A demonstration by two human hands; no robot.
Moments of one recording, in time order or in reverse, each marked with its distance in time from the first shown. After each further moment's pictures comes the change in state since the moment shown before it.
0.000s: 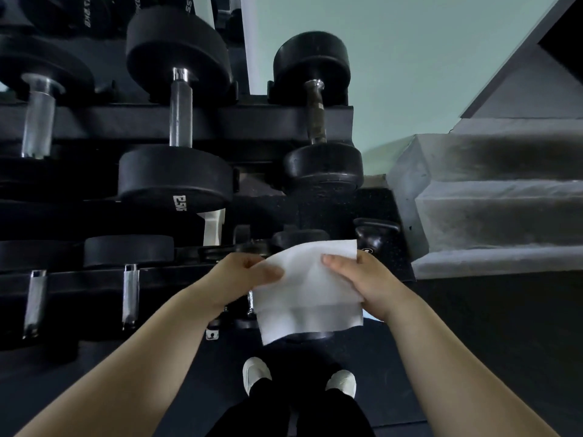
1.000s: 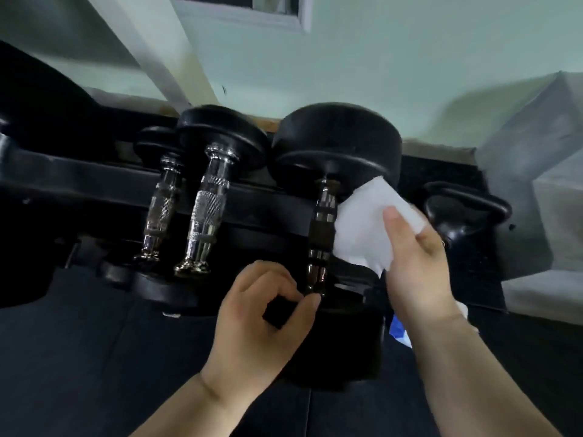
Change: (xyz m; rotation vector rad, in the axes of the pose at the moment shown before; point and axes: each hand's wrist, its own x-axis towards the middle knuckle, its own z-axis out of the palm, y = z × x) left_hand 0.185 -0.266 0.174 0.199 0.809 0.723; right_hand 0.197 0.257 -0.078 -0.003 0.261 -0.467
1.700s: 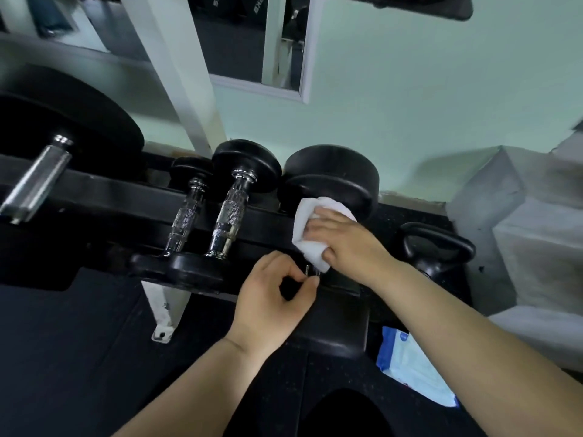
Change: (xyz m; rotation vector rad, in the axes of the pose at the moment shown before) left_hand -0.006 -0.002 0.004 -0.075 0.093 0.047; right_hand 0.021 -0.004 0.014 -1.238 -0.749 -0.667
